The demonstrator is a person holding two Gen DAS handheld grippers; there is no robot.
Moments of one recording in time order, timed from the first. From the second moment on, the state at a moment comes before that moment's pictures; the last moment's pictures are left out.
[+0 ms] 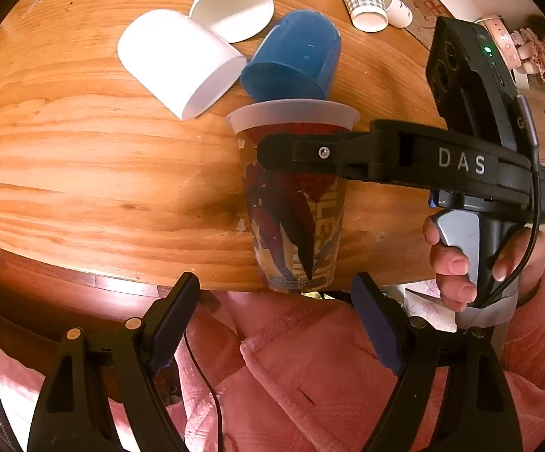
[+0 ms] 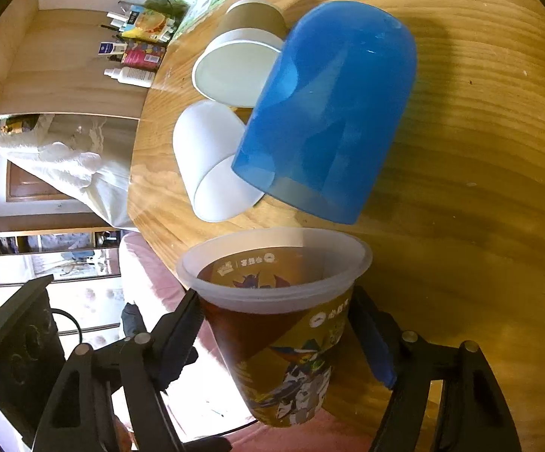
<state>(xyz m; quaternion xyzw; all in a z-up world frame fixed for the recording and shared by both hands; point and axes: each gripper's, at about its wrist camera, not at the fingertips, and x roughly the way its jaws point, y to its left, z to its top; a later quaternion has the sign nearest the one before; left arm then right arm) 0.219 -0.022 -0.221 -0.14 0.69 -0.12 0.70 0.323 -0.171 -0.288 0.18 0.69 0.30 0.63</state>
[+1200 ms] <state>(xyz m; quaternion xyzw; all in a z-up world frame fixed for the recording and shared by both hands) 0.156 0.000 -0.187 -0.03 0.55 -0.19 0.81 0.198 -0.171 -0.208 0.10 0.36 0.17 0.91</state>
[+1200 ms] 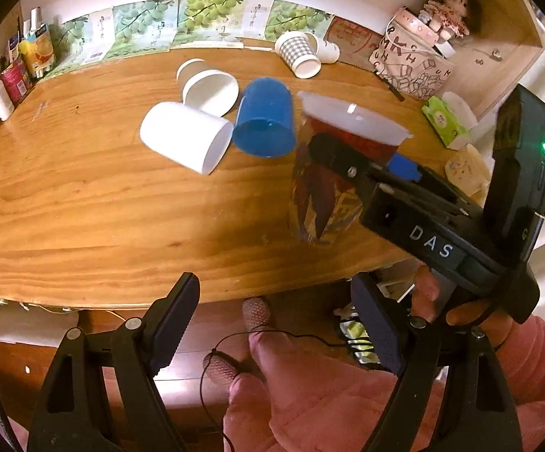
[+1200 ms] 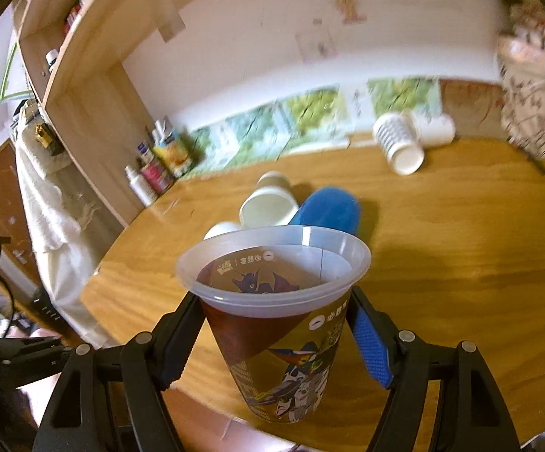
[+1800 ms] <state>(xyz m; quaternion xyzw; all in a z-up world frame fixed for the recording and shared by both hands) 0.137 0.014 -0.167 0.02 0.49 -0.20 0.85 0.174 -0.154 -0.241 0.03 0.21 0.05 0.98</state>
